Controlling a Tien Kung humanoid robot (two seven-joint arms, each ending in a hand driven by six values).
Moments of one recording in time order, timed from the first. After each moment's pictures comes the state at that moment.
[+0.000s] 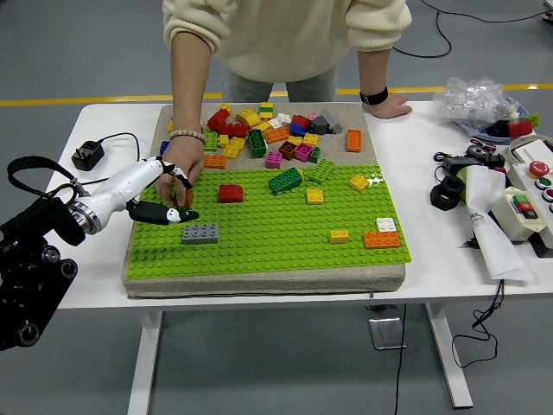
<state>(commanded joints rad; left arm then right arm) -0.44 0.24 -1.30 -1.09 2.12 -0.18 -0.24 0.15 -0.15 1.43 0.18 -1.15 -0.05 -0.21</state>
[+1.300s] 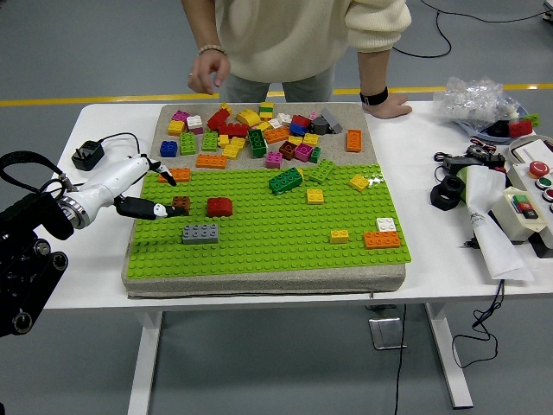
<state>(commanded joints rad) -0.50 0.27 -1.28 -0.98 2.14 -0.15 -0.26 0.15 -0.15 1.43 0.18 -1.14 -0.05 -0.21</state>
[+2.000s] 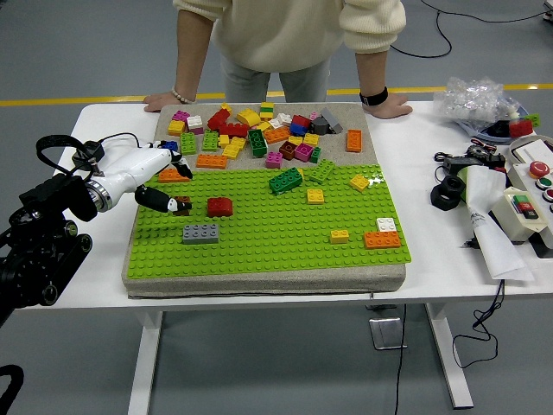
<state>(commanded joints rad) -0.70 0.23 -1.11 -0.73 2.23 -0.04 -0.32 0.16 -0.15 1.42 0.18 -1.13 -0.06 -0.21</state>
